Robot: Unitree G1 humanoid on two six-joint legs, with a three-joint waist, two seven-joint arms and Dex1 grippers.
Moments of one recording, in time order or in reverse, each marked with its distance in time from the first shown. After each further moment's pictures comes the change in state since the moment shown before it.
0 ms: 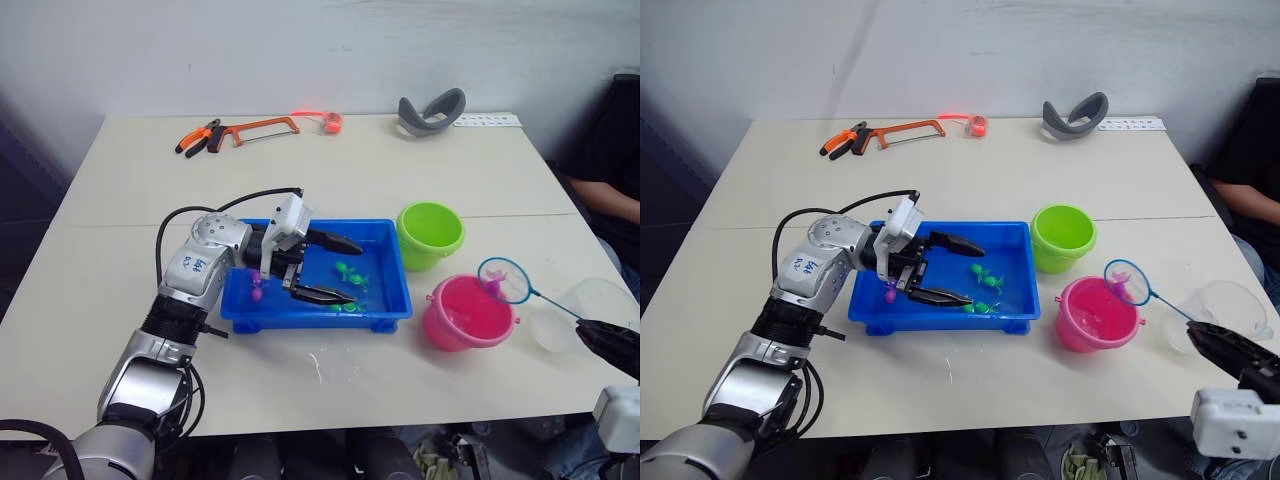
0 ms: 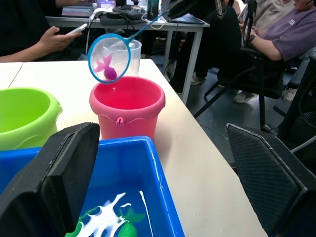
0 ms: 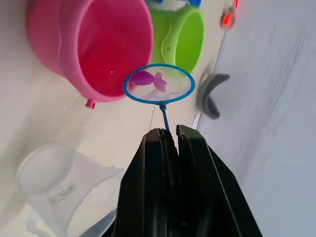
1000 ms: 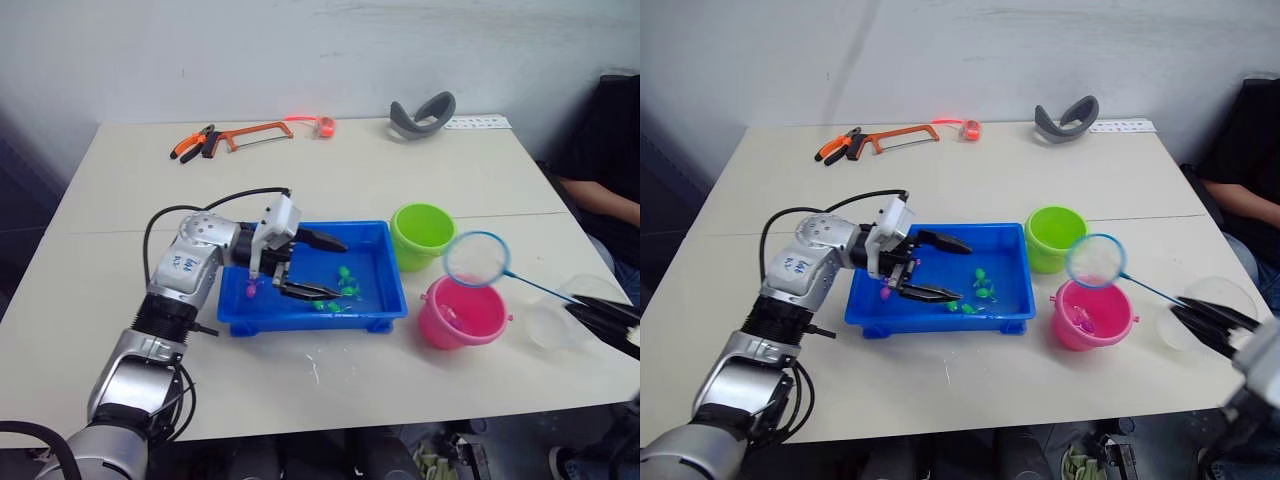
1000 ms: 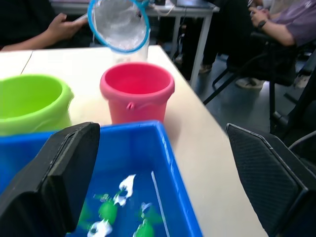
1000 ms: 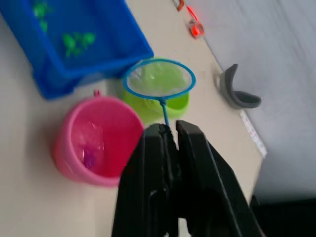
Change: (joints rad) left arm 0.001 0.081 0.016 0.073 0.052 -0.052 -0.003; right arm -0.001 -0.180 0.059 -0.153 0.856 0.788 -0.041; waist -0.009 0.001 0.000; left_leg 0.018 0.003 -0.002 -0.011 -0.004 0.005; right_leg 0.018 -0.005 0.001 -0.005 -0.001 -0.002
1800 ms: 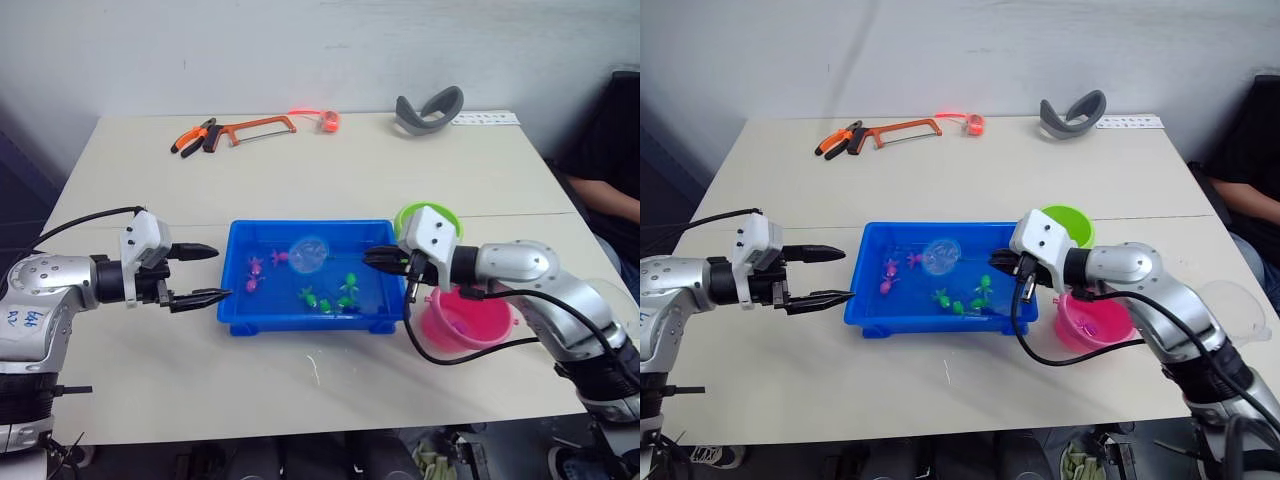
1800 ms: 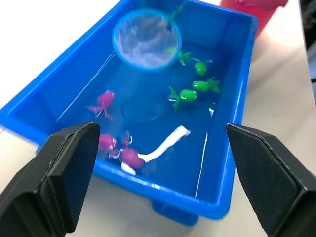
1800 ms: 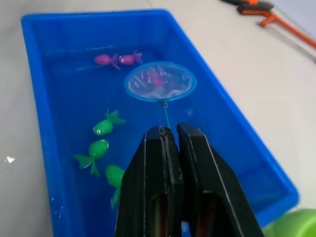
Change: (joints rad) left arm 0.487 0.385 0.413 -0.387 -0.085 0.266 0.209; right arm -1.263 0.159 1.259 0.487 -0.241 0.392 -0.024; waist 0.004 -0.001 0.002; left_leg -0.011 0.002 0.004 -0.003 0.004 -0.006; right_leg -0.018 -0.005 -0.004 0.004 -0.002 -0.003
